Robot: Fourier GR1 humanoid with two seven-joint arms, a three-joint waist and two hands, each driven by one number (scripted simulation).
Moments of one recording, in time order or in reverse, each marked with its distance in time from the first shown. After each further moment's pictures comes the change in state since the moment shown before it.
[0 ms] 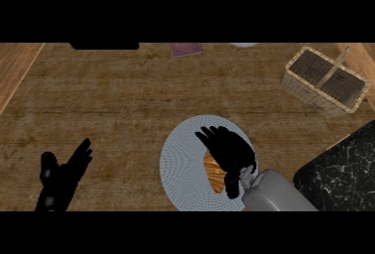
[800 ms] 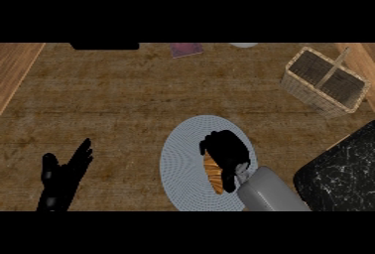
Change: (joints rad) left arm -0.001 -0.023 0.021 0.011 -0.029 -0.020 -0.026; right arm -0.012 0.054 -0.031 0.160 0.154 -0.105 -0.163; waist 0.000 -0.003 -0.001
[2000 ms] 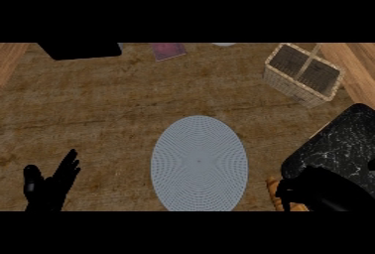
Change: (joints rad) left arm 0.085 -0.004 0.057 -0.053 0.011 0.012 0.021; right arm 0.479 -0.623 -0.201 -0.595 -0.327 -0.141 -0.673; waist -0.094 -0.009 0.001
